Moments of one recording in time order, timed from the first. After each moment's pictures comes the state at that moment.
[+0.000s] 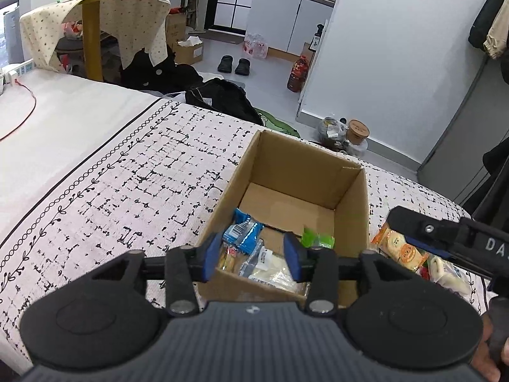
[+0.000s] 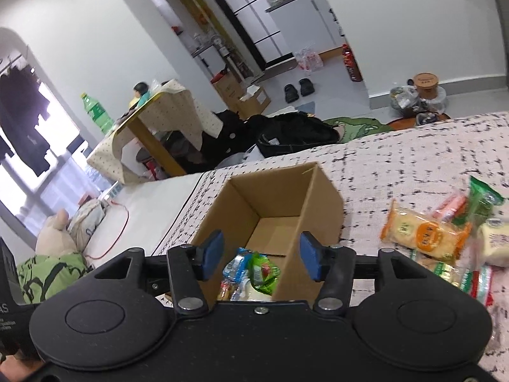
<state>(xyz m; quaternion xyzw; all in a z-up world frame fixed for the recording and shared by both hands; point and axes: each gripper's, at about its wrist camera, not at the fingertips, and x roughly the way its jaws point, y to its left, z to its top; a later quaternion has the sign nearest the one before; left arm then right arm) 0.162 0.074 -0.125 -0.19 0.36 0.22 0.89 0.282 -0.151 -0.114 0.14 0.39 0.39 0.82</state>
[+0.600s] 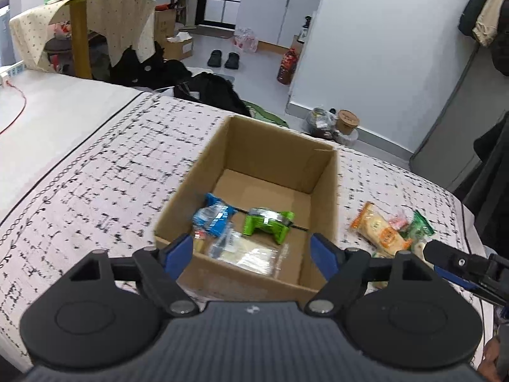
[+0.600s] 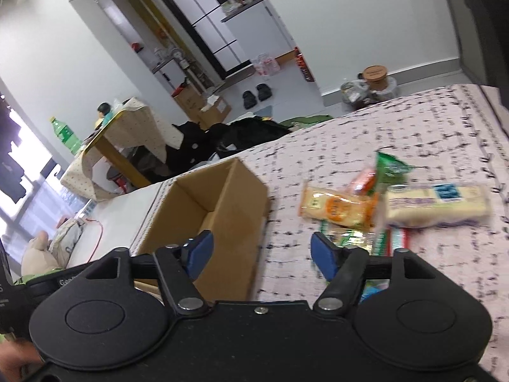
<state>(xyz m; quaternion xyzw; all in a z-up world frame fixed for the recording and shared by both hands) 0.171 0.037 -0.128 -0.19 0.37 0.20 0.89 0.273 -0.235 -0.130 0.16 0.40 0.32 0.84</state>
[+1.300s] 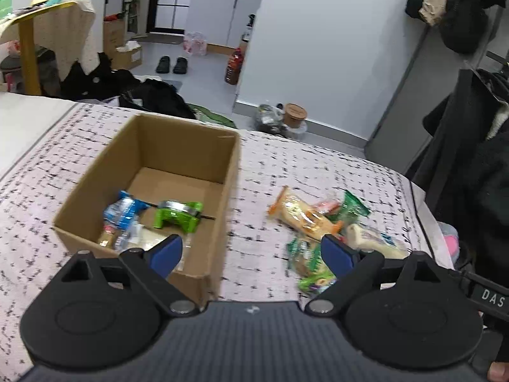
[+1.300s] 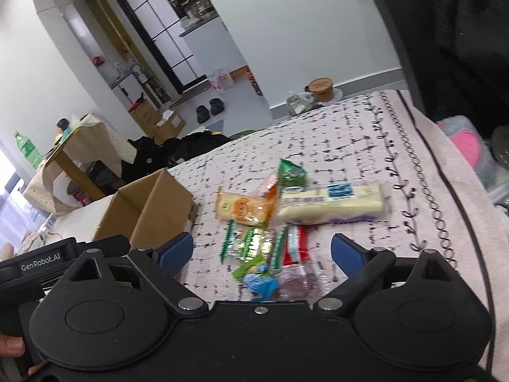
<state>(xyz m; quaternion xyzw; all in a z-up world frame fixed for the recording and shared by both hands) 0.197 -0.039 -0.131 -0.17 0.36 0.12 0.91 0.270 -0.309 -0.144 0.15 0.40 0.24 0.87</state>
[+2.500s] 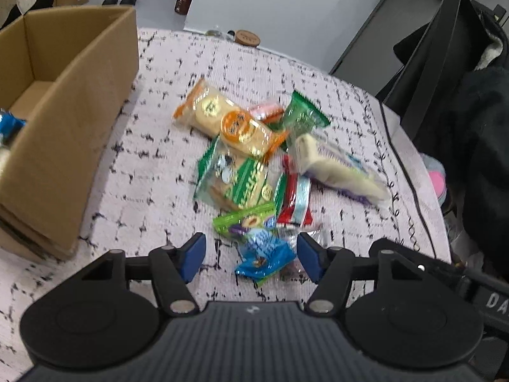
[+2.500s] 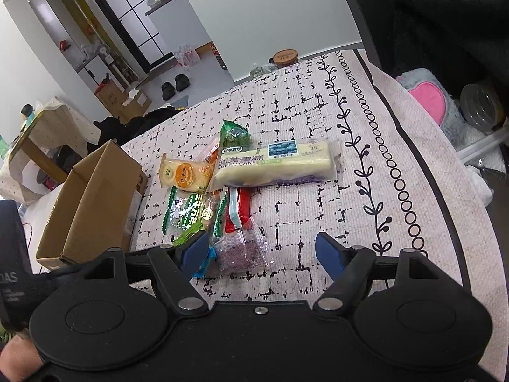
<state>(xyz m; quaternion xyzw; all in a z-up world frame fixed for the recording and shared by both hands) 0.254 -0.096 -0.226 -0.21 0.46 0.02 0.86 0.273 -0.322 -0.181 0.13 0.46 0.20 0.86</state>
